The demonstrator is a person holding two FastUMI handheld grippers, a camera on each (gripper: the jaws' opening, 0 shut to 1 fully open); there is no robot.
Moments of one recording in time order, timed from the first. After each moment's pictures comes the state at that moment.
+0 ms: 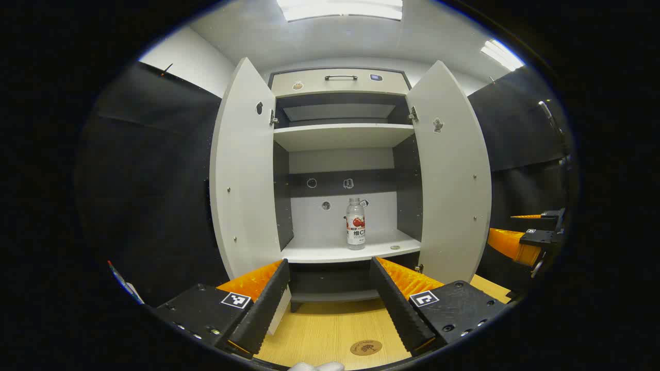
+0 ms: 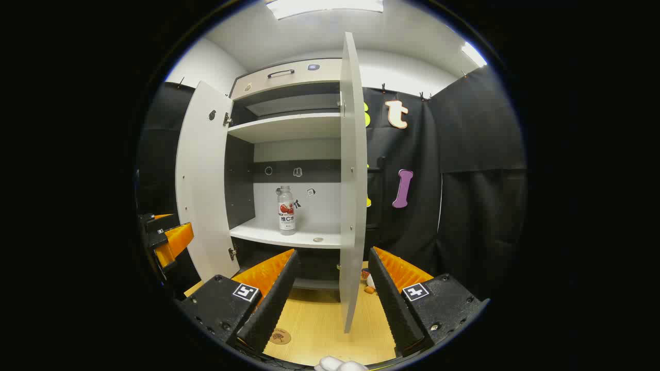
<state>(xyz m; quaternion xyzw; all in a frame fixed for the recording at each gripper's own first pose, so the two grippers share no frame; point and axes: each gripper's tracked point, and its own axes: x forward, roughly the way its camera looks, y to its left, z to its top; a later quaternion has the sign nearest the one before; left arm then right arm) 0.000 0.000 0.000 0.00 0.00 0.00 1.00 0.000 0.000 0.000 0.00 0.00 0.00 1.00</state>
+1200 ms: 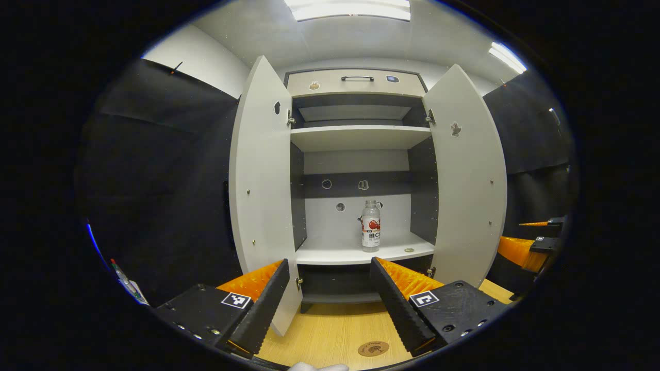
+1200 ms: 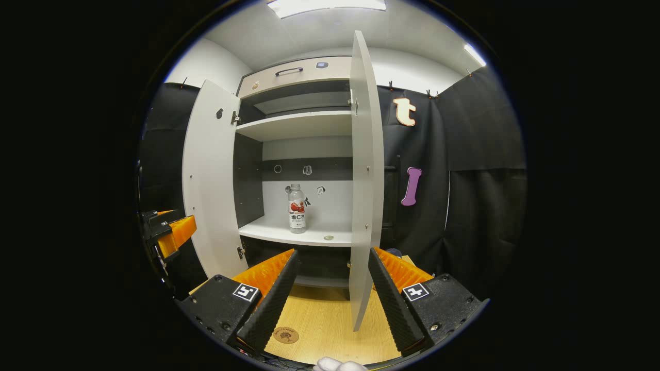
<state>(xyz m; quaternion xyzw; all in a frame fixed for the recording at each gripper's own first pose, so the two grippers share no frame) 0.010 0.025 0.001 -0.01 0.00 0.02 1.00 0.003 0.017 -0.002 0.00 0.01 0.02 1.00</state>
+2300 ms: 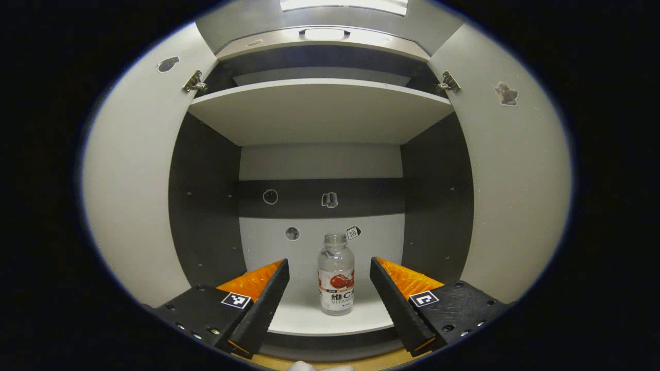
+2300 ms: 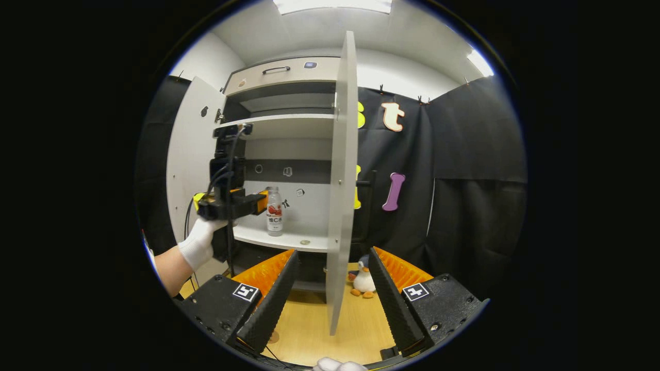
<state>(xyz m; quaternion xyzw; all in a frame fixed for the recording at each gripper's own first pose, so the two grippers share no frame) 0.313 -0.063 0.032 -0.02 -0.03 -0.03 1.00 0.008 -0.026 0.018 -0.02 0.01 -0.04 1.00</state>
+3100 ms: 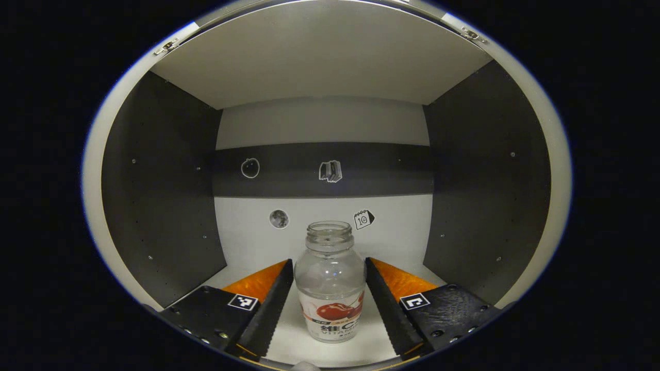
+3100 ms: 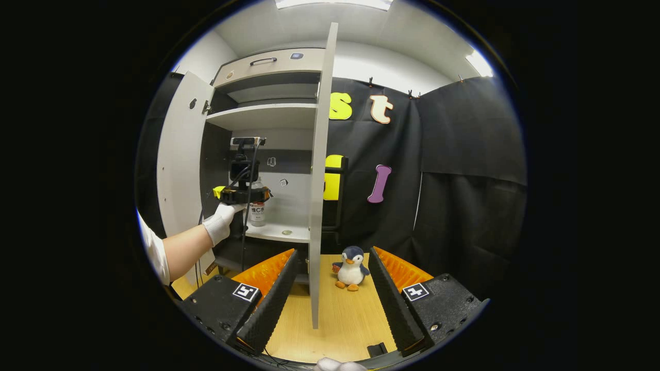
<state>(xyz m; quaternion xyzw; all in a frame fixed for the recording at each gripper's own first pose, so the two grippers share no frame) 0.422 -0.073 -0.013 -0.02 0.02 -0.01 1.00 0.006 -0.057 0.008 -0.02 0.03 -0.08 1.00</state>
